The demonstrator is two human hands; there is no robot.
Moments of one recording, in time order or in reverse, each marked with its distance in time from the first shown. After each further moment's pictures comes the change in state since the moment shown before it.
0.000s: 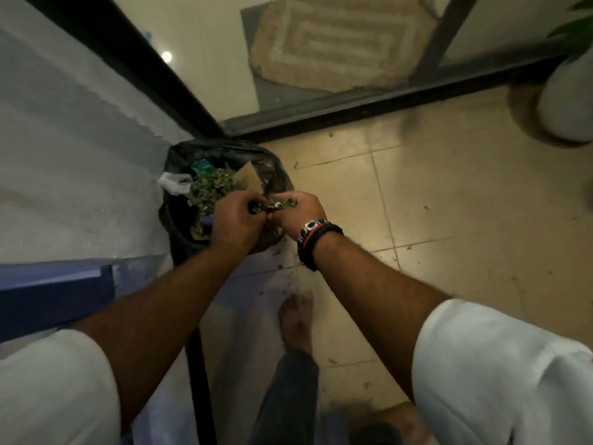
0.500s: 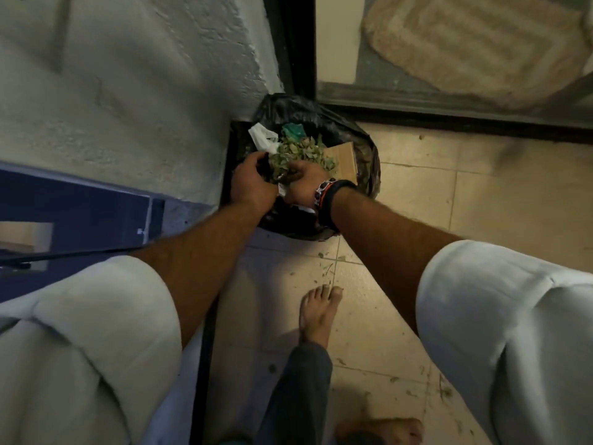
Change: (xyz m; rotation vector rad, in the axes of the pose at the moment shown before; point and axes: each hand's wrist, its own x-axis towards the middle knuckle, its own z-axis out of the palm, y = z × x) left_hand 0.047 -0.146 -0.028 -0.447 0.084 -0.492; right_hand 0.059 -0.047 0.143 -0.554 -0.439 -0.059
